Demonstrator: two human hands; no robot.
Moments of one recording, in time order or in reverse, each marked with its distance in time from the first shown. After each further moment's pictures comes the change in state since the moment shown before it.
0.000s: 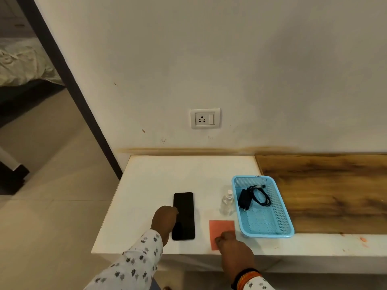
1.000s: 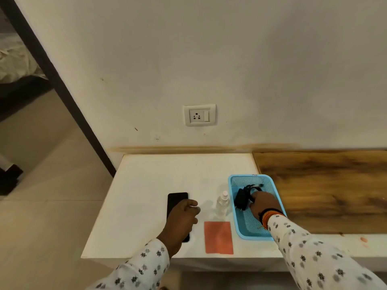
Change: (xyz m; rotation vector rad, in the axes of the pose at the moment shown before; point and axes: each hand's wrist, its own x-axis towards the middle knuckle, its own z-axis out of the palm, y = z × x) left_hand -0.046 0.015 0.044 -0.038 -0.246 0.236; right_hand 0.094 0.117 -0.077 0.196 0.115 0.393
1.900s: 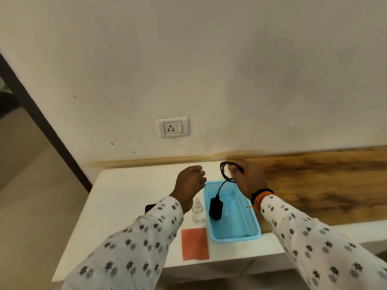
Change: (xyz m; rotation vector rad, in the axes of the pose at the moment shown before) left_hand 0.021 0.118 0.084 -0.322 -0.121 0.100; right_hand -0.018 -0.004 -0.111 0.467 0.451 -0.319
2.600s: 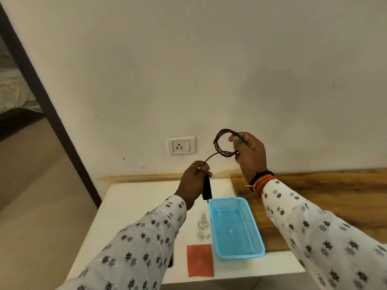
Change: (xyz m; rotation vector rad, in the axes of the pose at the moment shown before) left_hand -0.007 0.047 -0.001 0.286 -0.069 0.336; right_hand 0.035 -0.114 -0.060 0.697 0.222 -0.015
